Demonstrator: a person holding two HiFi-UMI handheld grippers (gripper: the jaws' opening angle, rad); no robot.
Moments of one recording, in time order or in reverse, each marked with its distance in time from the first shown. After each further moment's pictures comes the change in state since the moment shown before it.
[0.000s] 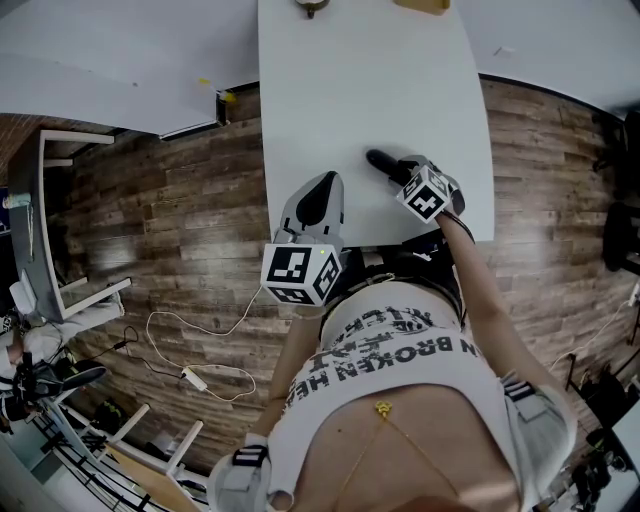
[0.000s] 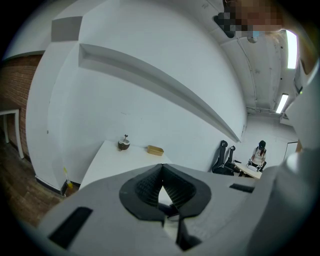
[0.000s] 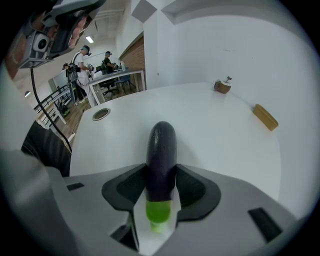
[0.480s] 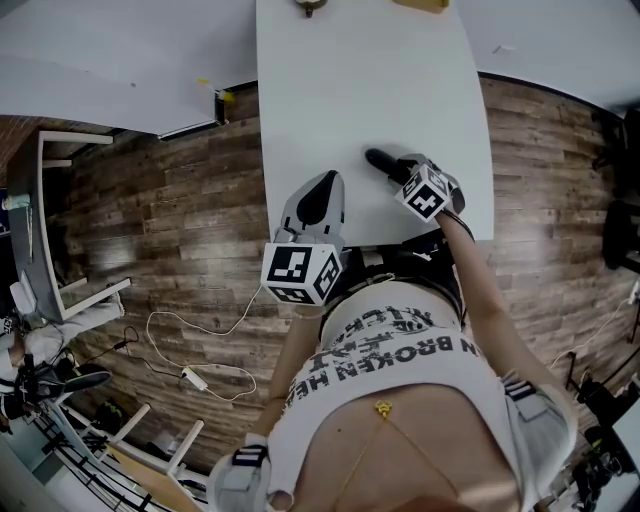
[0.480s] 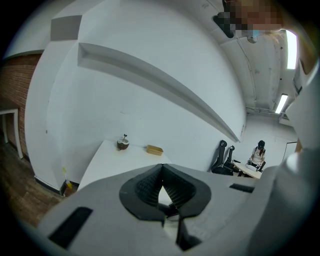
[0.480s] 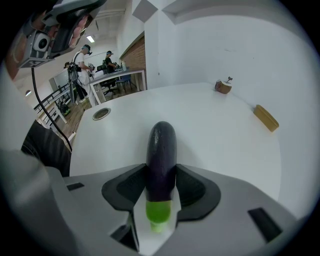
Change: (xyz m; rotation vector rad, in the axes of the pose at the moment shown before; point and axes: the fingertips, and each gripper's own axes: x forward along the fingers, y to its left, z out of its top) left arm 0.004 -0.006 -0.001 0.002 0.005 -0.007; right arm -0.002 -0.002 -0.004 -0.008 0.001 0.006
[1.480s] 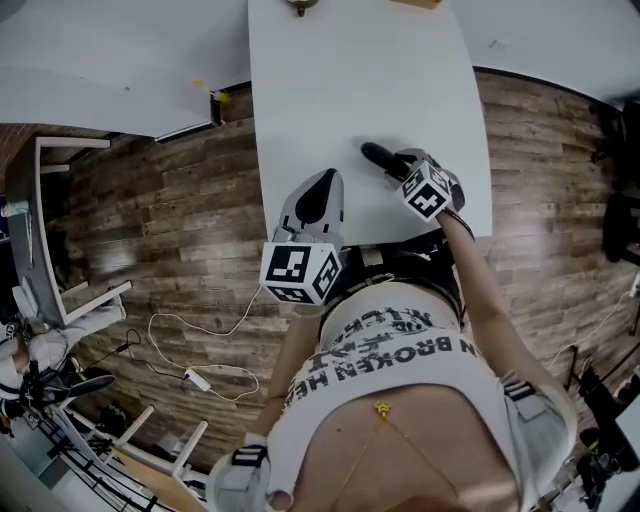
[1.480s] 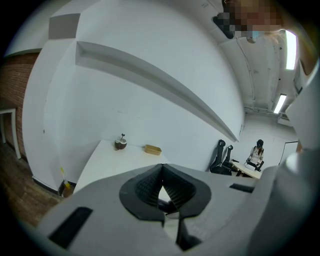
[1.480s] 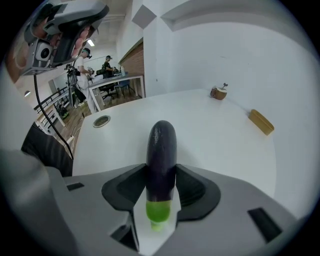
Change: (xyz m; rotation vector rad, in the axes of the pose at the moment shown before) left arm 0.007 -0.003 0.001 0.004 0.007 -0.018; right arm -0.016 -0.007 0.015 0.011 -0.055 -0.023
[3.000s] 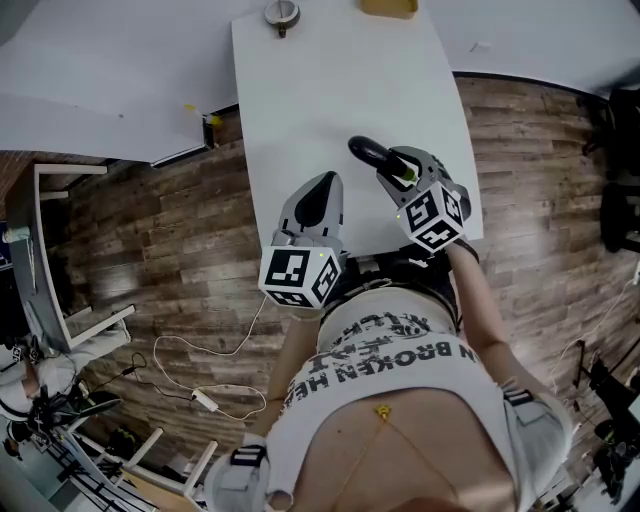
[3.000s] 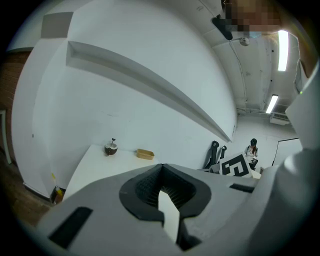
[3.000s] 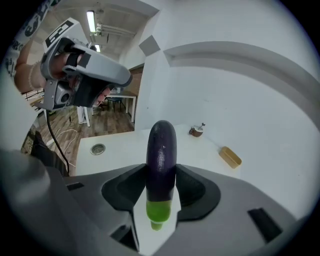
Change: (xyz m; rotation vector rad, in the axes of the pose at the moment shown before) left arm 0.021 -0.020 0.022 0.033 -0.028 -0.075; right arm -0.113 -0.023 0.080 -0.063 -0.251 -0.230
